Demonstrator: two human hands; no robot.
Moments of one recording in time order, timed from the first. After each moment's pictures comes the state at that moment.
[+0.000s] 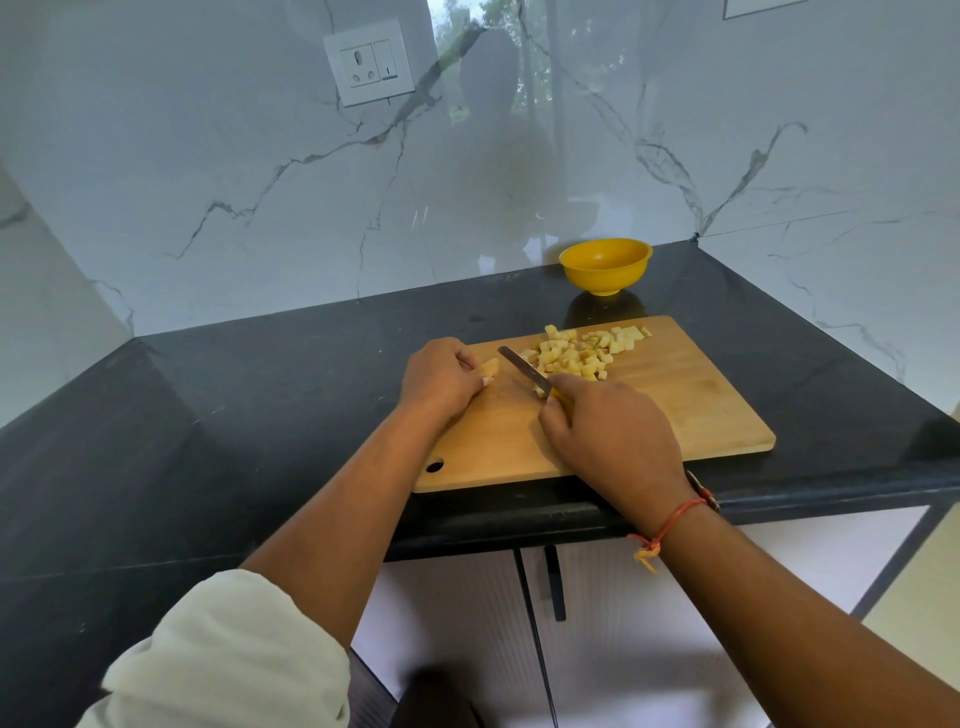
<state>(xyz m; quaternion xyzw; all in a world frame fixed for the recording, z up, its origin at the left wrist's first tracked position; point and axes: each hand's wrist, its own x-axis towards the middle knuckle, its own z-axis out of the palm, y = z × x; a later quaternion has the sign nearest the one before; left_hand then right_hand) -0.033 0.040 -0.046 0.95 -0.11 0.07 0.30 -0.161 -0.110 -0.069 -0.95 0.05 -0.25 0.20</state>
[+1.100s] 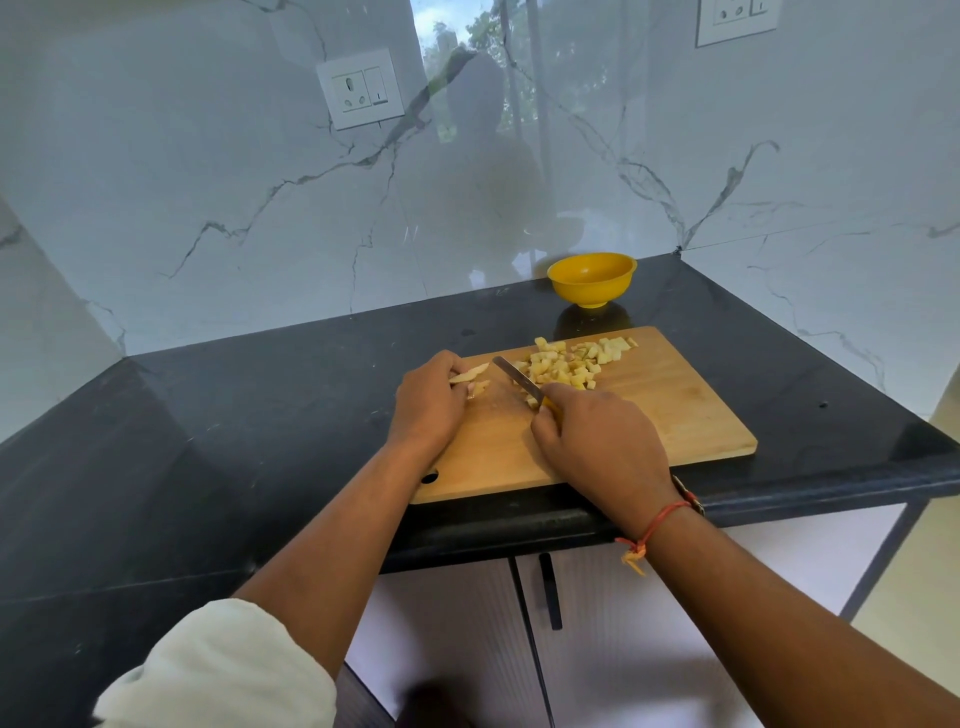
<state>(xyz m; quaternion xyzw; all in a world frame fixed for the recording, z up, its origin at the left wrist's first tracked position) -0.042 0.049 -0.060 0.92 -0.17 0.12 0.33 -0.161 -0.110 -0.070 -0.95 0.05 -0.25 0.19</state>
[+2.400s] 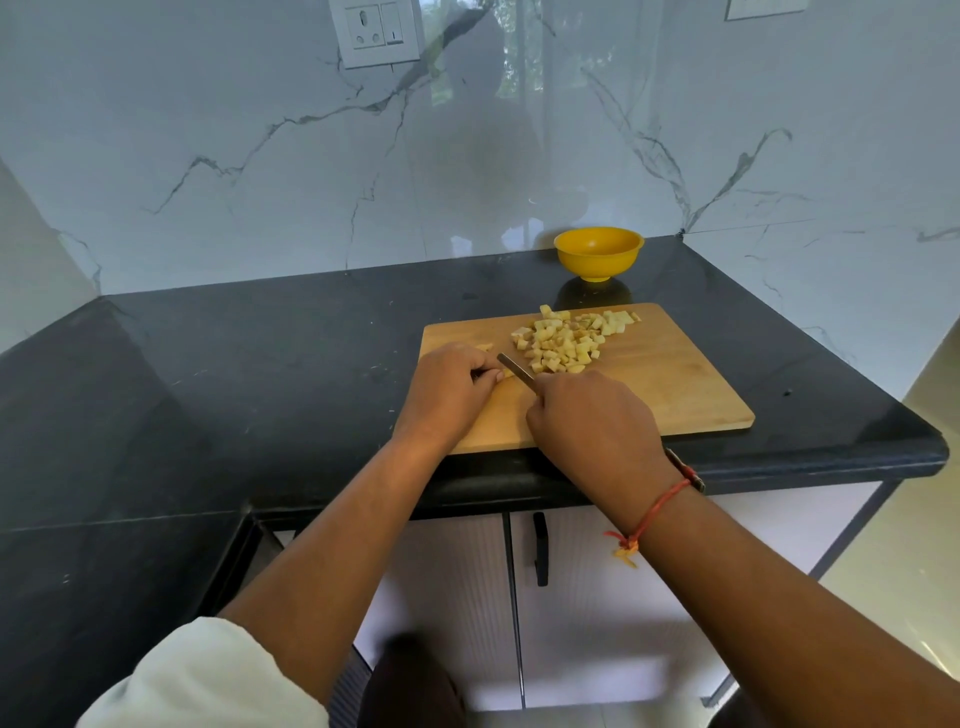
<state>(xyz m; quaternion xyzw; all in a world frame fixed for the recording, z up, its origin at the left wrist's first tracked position) -0.083 0.053 -0.070 0.90 -0.27 0.17 0.31 -0.177 -0.077 -0.052 -0.98 0.09 -0.14 0.10</state>
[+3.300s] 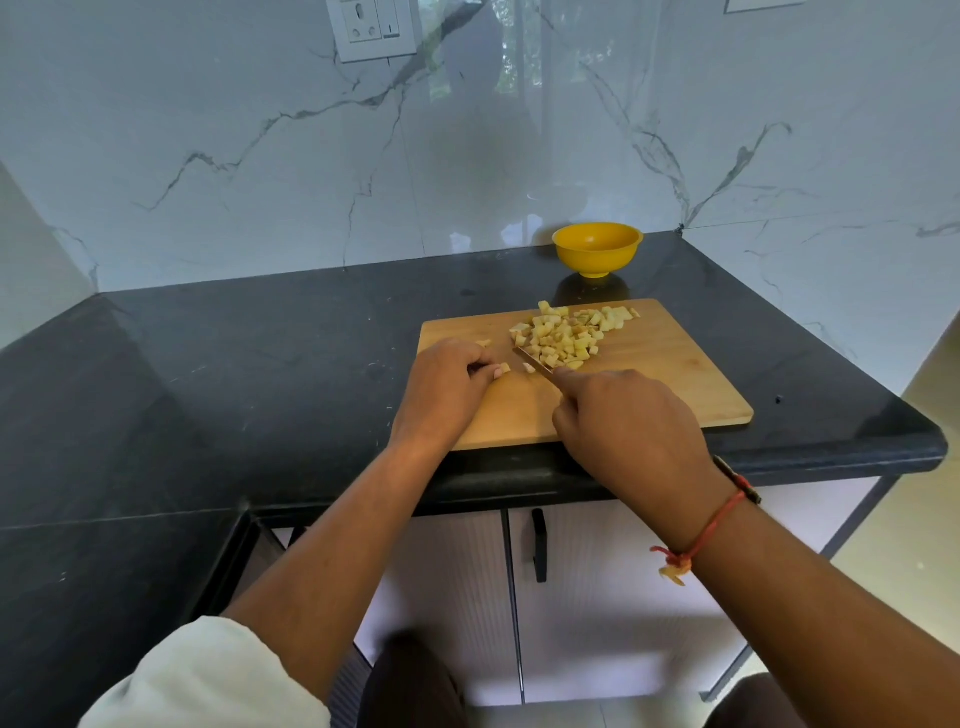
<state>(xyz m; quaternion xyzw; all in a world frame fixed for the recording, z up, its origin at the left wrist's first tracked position) -0.086 0.052 -0.070 0.90 -0.24 0.17 0.32 -0.206 -0.098 -0.044 -0.98 0.06 -0.15 0.09</state>
